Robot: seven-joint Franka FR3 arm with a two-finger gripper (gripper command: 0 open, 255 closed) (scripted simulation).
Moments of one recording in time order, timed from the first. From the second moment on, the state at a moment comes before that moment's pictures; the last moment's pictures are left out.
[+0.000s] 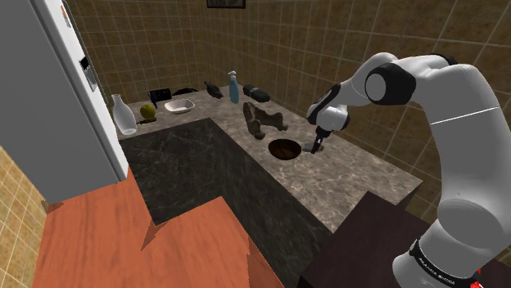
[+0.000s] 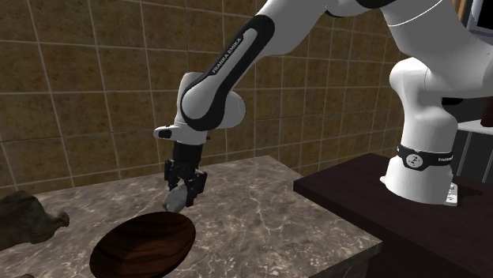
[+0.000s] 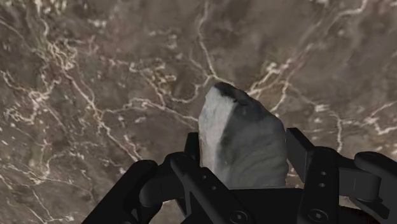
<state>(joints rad) -0.34 0.74 -0.22 -1.80 0.58 2.65 -1.39</state>
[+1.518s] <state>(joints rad) -0.23 0.54 -0.31 -1.83 0.46 2.49 -1.24</state>
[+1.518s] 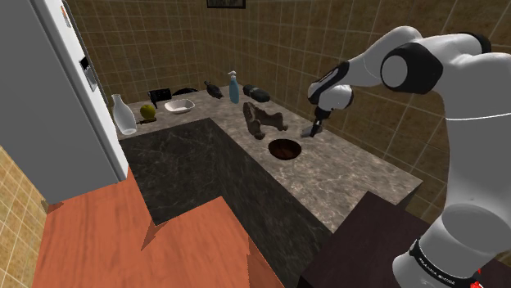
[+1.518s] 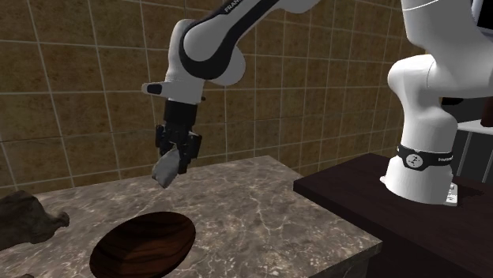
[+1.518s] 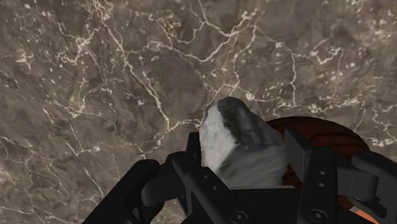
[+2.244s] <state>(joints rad) -0.06 0.62 -0.30 -1.69 0.41 2.47 -0.99</state>
